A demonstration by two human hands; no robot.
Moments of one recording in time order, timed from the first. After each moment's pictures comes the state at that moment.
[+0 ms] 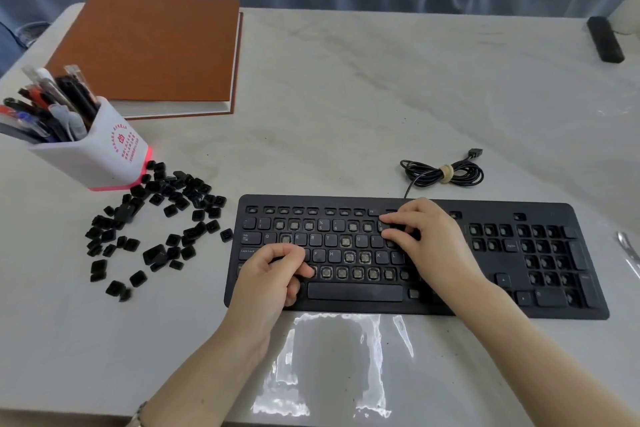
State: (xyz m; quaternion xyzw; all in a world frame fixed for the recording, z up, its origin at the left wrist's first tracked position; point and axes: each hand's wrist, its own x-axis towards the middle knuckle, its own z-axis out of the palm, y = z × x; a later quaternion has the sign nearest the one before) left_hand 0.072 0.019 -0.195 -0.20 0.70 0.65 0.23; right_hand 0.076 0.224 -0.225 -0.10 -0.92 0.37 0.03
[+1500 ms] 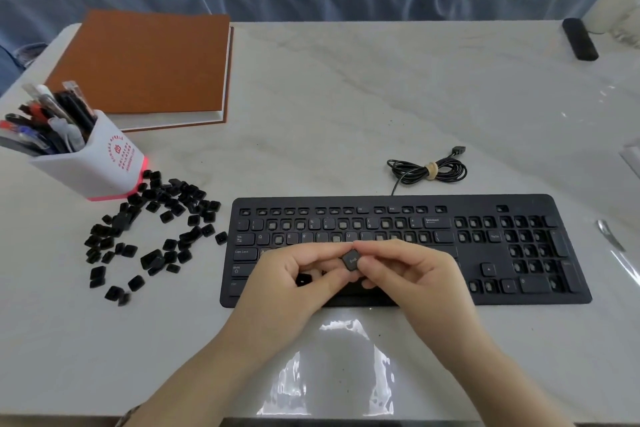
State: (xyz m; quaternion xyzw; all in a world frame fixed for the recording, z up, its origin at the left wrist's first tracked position) left_hand 0.091 0.028 -0.152 0.10 0.75 0.61 0.22; right_hand 0.134 0.174 -0.161 -0.12 -0.66 0.74 0.03
